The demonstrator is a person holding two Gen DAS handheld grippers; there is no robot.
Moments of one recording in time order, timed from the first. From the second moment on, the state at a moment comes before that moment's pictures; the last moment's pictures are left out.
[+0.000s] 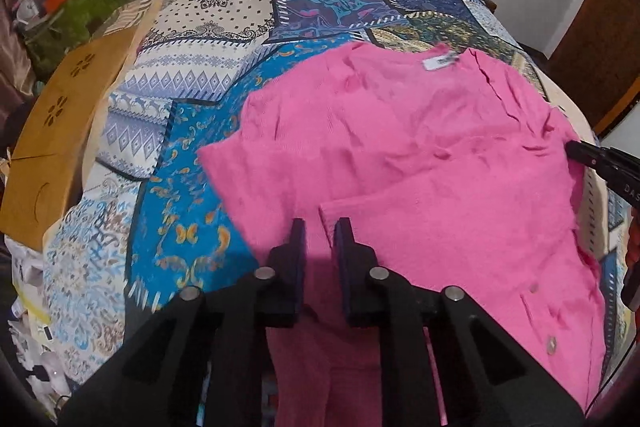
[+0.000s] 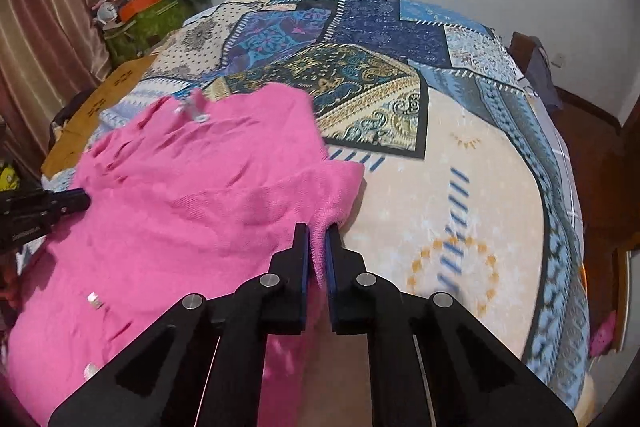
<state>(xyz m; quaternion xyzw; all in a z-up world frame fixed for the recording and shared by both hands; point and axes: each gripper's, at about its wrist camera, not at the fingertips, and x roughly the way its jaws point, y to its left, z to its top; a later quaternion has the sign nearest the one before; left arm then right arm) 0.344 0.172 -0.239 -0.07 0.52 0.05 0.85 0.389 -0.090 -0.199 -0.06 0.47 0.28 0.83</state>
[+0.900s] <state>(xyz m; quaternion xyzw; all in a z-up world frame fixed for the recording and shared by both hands) 0.145 0.141 -0.209 -0.12 0.51 -0.01 0.85 0.219 -0.173 -0.217 -0.03 0.53 0.31 0.79</state>
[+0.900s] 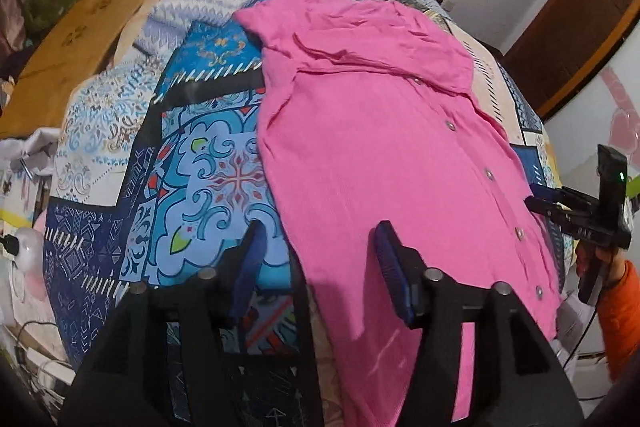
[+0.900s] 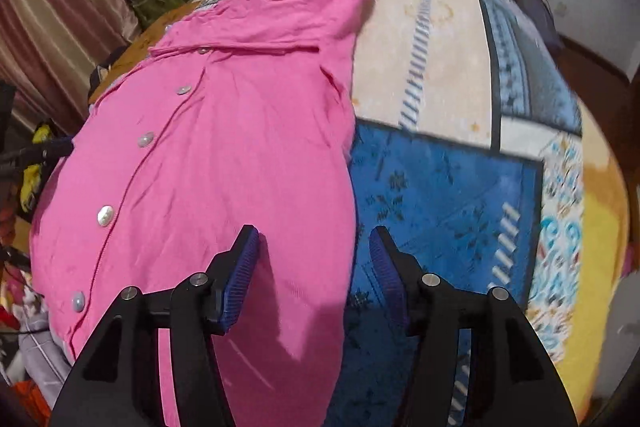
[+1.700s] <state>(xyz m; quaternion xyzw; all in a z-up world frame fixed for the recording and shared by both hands) 0.196 0.178 -0.209 -0.12 0.53 0.01 0.84 0.260 -0.131 -0.196 -0.04 0.50 0.32 0.80</state>
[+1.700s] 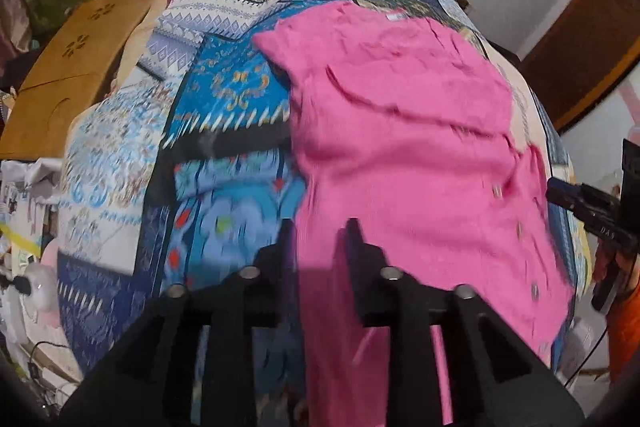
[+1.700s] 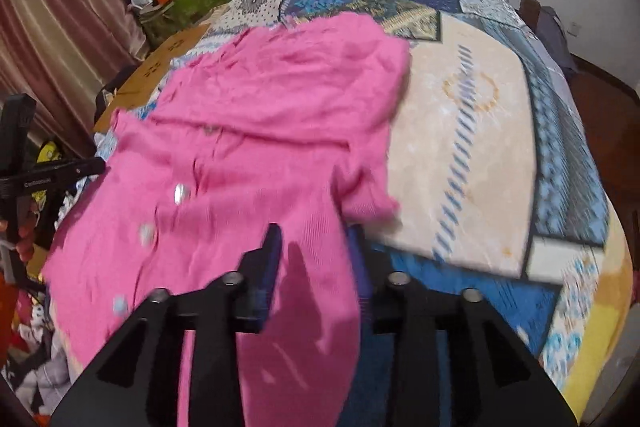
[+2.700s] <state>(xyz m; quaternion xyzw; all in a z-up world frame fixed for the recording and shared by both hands) 0.090 0.146 -0.112 -0.09 0.42 0.00 0.90 0.192 -0.154 -0.135 -0.02 0.44 0.37 0.82</state>
